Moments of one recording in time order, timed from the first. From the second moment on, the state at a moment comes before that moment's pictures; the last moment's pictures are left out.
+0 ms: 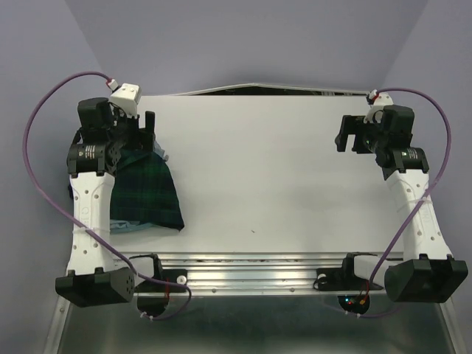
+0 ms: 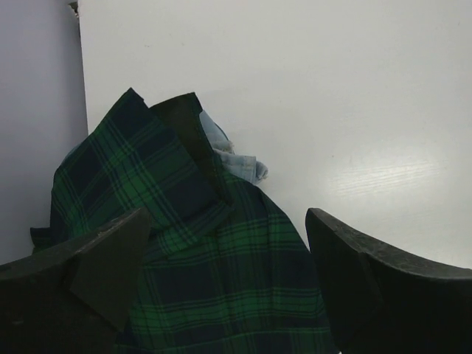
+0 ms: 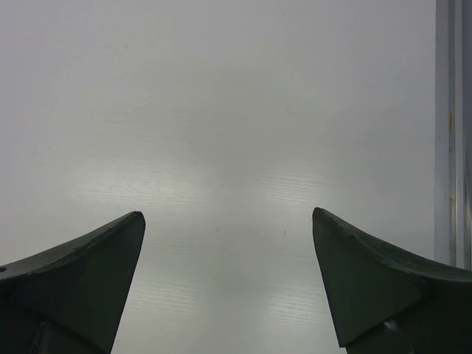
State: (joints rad) left arm 0.07 1.15 1.44 -0.81 0.18 0.17; right arm -0.05 1.17 1.26 -0.62 -0.15 0.01
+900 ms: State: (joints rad) left arm 0.32 1.50 1.59 -1.04 0.16 0.83; right arm -0.05 1.19 1.22 -0.63 -0.18 0.00
